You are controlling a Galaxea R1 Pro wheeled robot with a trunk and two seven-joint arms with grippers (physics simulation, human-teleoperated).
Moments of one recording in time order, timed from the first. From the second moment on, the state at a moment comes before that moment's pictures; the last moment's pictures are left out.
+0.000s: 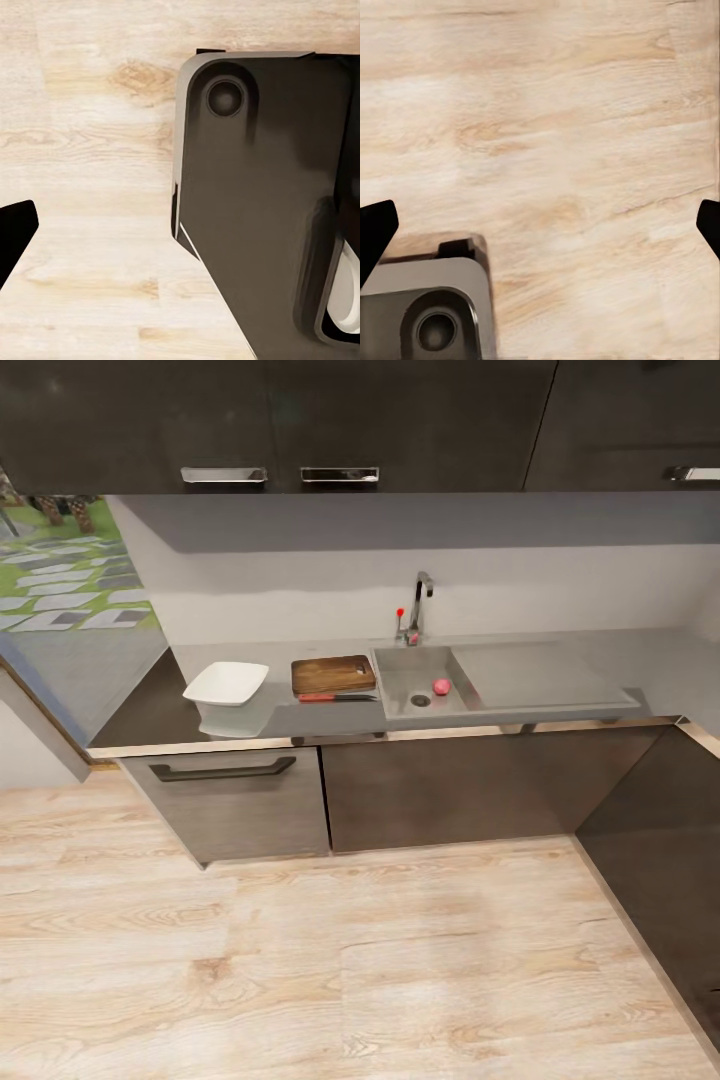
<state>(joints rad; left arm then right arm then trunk) 0.11 0.06 0.00 -0.47 0.07 -0.11 0.02 -0.29 -0.06 -0.34 -0.03 0.29 -0.52 -0.18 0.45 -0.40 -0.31</state>
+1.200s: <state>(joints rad) 0.11 0.05 0.00 -0.46 0.07 -0.11 0.01 -0.29 0.02 -0.42 -0.04 0.31 -0.52 -0.15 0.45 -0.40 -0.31</state>
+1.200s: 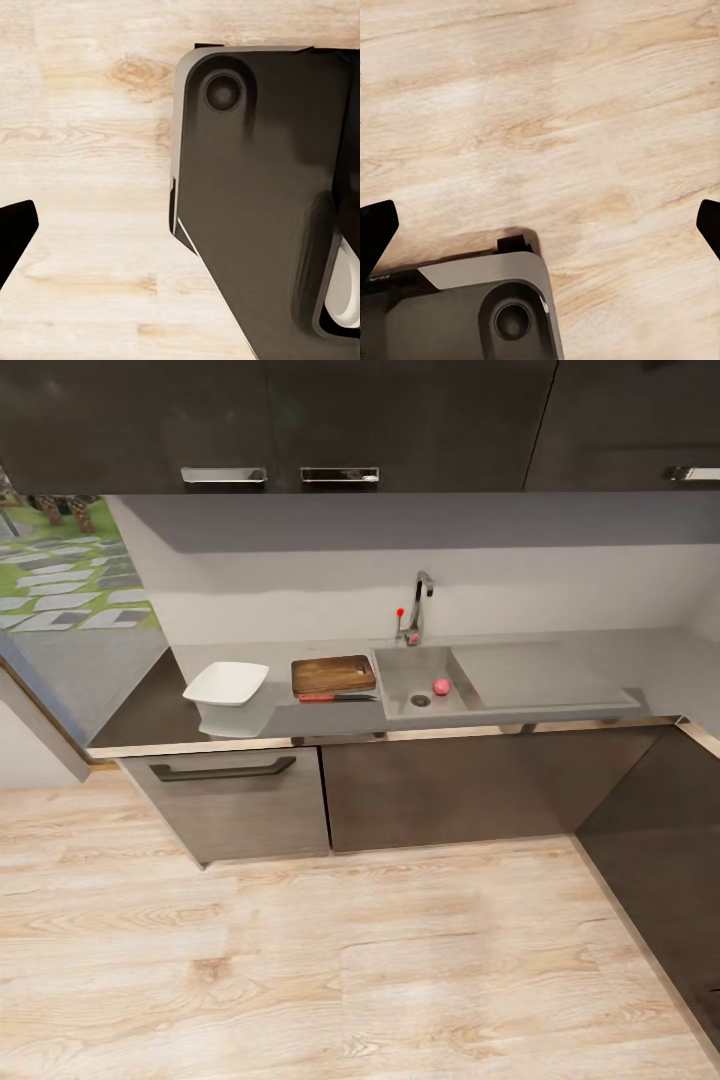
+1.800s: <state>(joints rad) 0.11 0.05 0.00 -0.46 0.07 -0.11 0.02 -0.29 0.02 -0.42 -0.04 0.31 -0.52 -0.15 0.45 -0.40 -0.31</state>
